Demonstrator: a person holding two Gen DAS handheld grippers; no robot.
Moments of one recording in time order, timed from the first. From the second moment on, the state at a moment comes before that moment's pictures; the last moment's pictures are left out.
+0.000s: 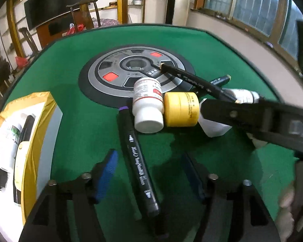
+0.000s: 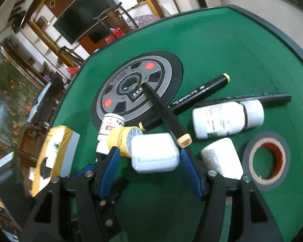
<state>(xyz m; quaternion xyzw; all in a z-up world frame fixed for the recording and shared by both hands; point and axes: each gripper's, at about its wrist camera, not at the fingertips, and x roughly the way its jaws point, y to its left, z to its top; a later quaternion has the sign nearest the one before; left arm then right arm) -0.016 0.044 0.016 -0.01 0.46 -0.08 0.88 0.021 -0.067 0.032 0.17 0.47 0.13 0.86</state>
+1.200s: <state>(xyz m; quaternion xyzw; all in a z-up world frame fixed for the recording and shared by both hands) -0.032 0.059 0.039 -0.04 0.44 -0.13 0.89 -0.036 -0.093 0.033 0.20 0.45 0.17 0.86</state>
